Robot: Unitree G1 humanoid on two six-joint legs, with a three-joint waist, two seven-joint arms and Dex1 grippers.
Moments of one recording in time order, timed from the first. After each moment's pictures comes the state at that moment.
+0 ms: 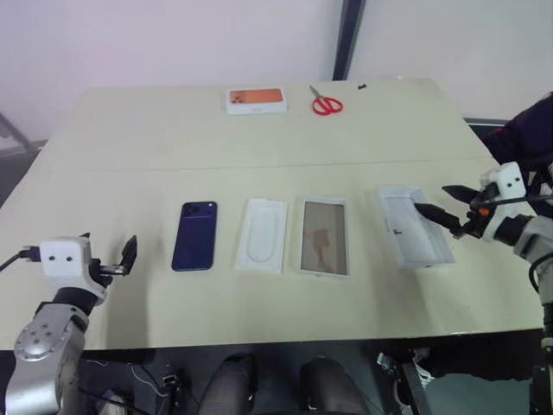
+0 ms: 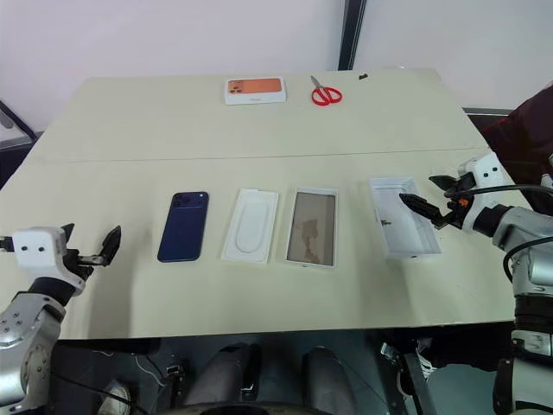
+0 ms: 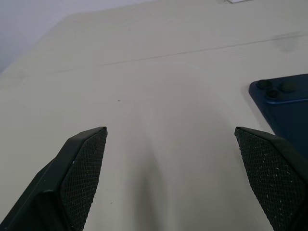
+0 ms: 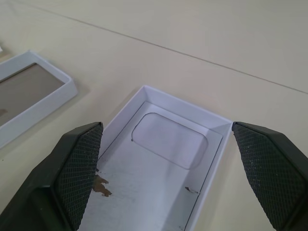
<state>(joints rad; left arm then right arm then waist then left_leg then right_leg) 0.20 0.40 0.47 -0.38 -0.33 0.33 -0.28 -0.36 -0.84 -0.30 0.28 0.38 0.40 0.94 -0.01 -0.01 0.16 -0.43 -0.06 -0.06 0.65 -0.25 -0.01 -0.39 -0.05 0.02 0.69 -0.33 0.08</state>
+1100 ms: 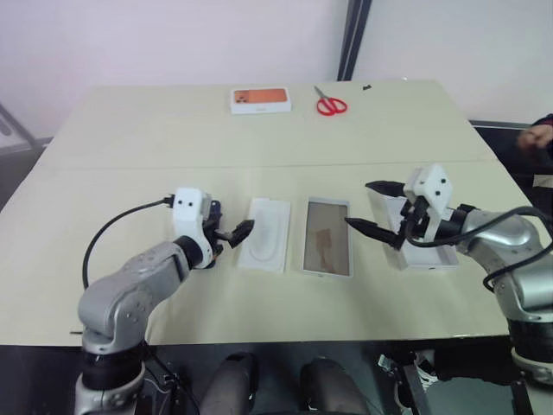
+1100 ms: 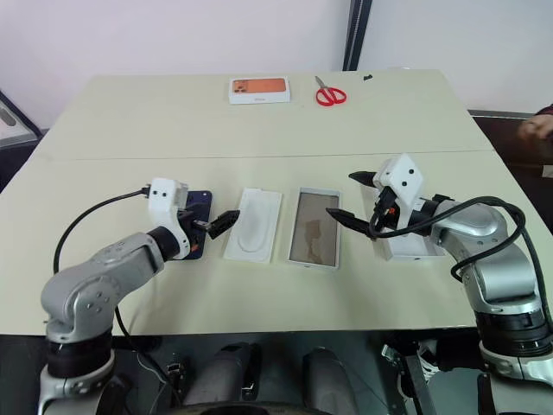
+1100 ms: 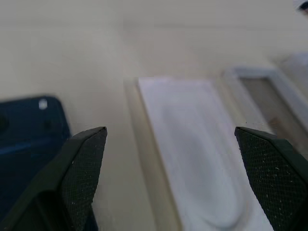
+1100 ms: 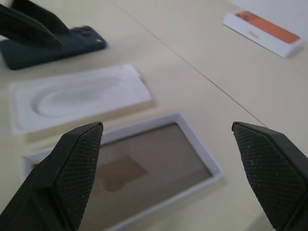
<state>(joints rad) -0.31 0.29 0.17 -0.49 -0.69 1.21 -0.07 -0.31 -0.76 -0.12 -0.33 0.43 0.54 0.89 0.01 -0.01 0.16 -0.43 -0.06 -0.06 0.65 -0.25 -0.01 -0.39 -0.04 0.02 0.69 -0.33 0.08</state>
